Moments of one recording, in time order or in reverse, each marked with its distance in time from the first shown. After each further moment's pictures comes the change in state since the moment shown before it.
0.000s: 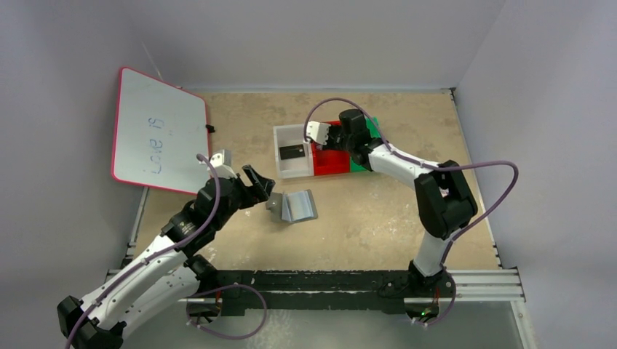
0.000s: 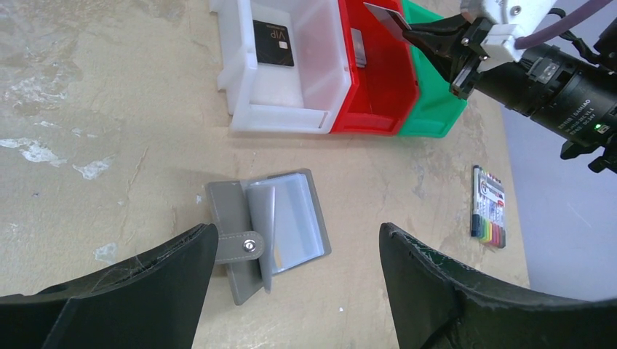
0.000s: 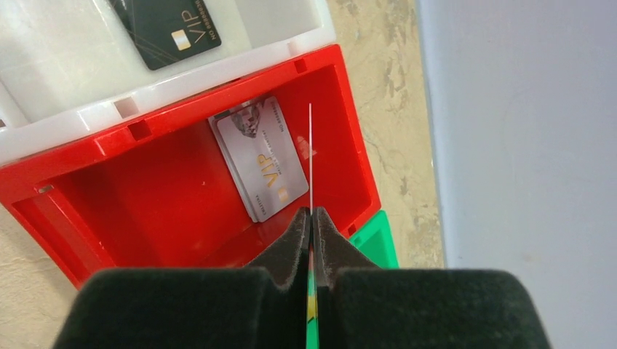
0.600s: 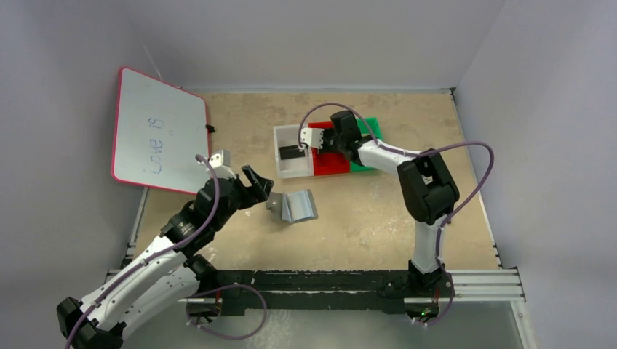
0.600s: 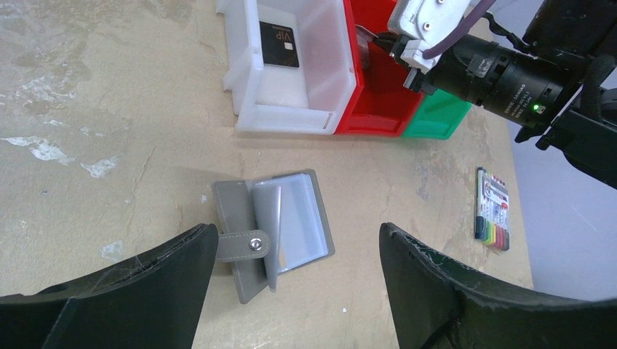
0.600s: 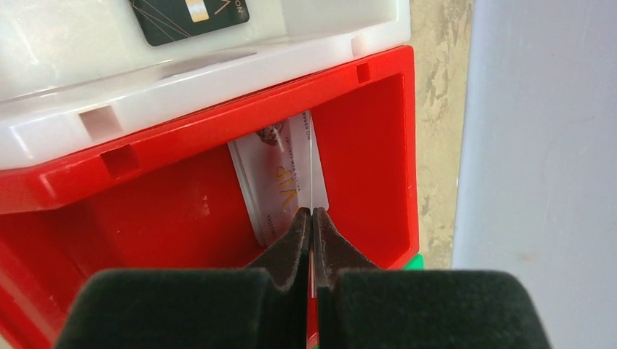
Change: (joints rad) left arm 0.000 -0.007 0.000 -0.013 -0.011 0.000; right arm 0.000 0.173 0.099 -0.045 0.014 -0.119
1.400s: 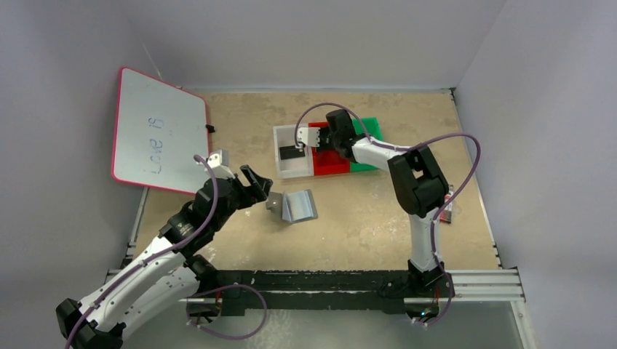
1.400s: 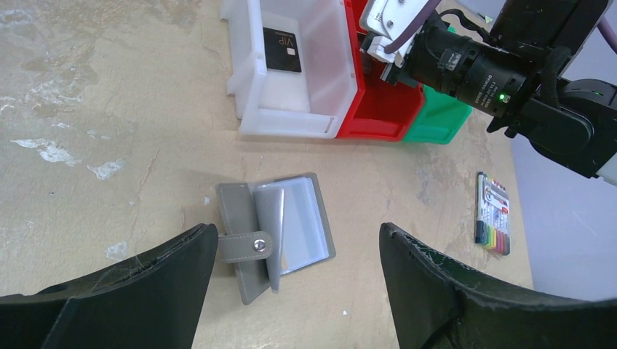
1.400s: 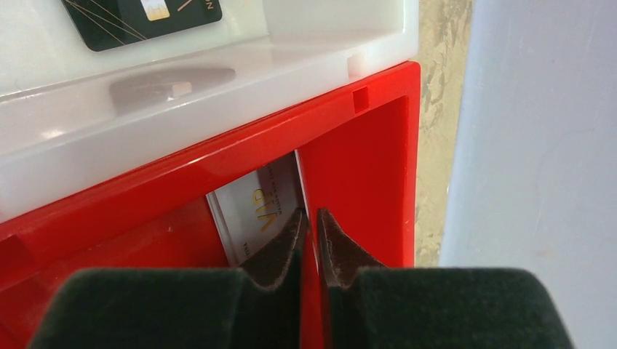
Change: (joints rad) left arm 0.000 -0.011 0.006 -0.013 -0.016 0.000; right arm 0.000 0.113 0.088 0.020 0.049 -0.058
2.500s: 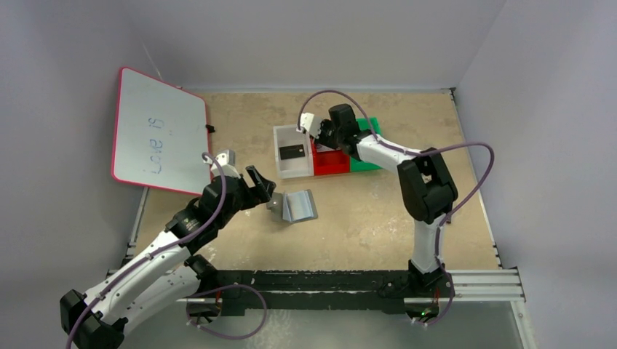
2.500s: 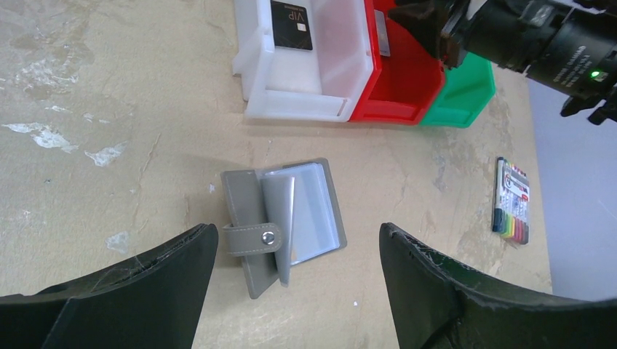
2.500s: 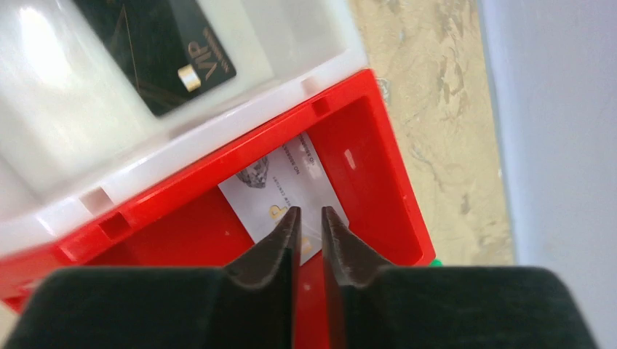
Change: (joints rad) left arm 0.000 0.064 0.000 0.000 0.024 0.000; right arm 0.000 -0.076 0.000 -0.067 -0.080 0.250
